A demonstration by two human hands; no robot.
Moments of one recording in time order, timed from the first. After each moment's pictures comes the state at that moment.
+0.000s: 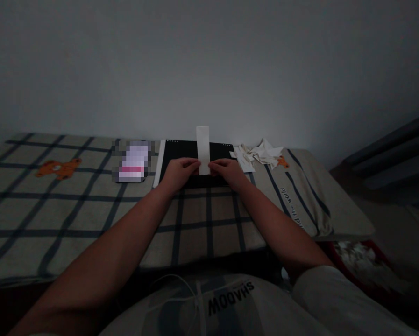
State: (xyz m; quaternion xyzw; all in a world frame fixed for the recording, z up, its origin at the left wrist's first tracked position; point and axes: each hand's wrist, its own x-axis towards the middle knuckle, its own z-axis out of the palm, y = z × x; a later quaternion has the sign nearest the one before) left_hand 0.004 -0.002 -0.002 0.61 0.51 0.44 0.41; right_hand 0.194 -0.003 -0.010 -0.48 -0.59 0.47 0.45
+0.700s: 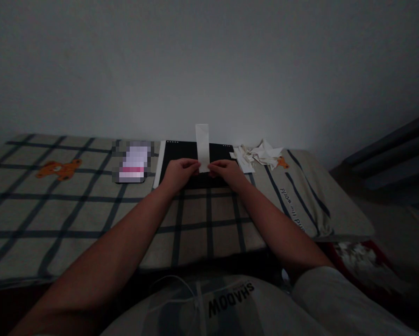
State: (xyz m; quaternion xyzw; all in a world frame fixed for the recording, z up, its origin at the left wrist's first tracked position) left_hand 0.005 -0.004 -0.001 0.61 0.51 0.45 0.42; right_hand 0.192 -0.002 -0.010 -0.50 -0.57 0.49 0.43
